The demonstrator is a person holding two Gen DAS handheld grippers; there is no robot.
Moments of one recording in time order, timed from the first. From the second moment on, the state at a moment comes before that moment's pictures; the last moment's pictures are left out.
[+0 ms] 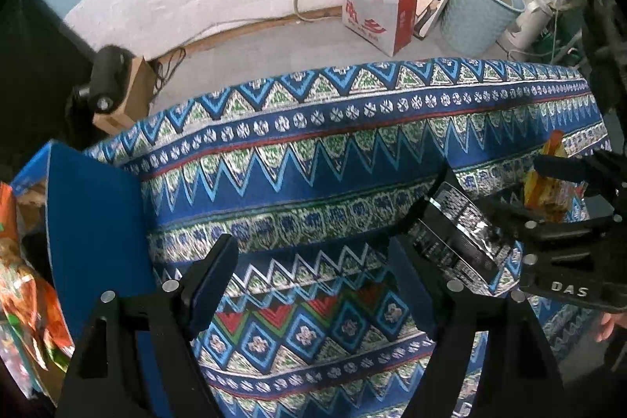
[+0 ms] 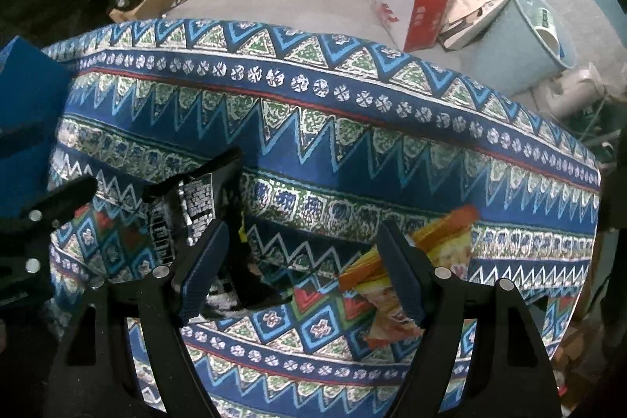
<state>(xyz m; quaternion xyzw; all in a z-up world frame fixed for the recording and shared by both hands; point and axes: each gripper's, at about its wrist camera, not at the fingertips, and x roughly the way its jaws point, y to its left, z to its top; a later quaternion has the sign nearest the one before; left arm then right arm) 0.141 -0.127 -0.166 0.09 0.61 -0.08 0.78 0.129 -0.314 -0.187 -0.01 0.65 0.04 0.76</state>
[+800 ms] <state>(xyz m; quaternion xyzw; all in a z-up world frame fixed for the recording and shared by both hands) 0.132 -0.174 -0.205 -0.13 0.69 -0.04 0.71 0.106 -0.384 -0.189 -0.05 0.65 0.08 0.76</state>
